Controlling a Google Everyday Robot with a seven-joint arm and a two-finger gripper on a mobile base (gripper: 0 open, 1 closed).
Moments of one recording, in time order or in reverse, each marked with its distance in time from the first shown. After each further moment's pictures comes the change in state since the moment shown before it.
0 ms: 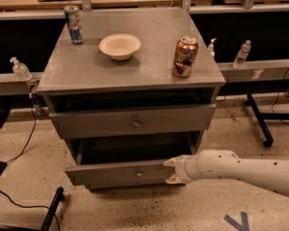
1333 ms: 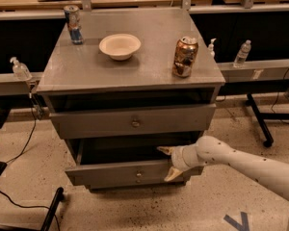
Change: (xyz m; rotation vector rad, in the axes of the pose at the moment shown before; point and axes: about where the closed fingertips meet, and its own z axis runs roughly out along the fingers) arm 0.018 -0.039 0.056 -0.015 -0.162 -0.125
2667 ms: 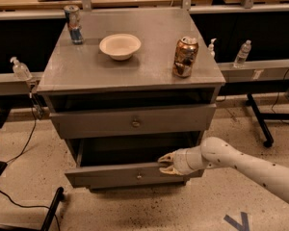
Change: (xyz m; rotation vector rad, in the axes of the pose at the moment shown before) arm -0.019 0.016 -0.014 -0.022 -0.086 0.072
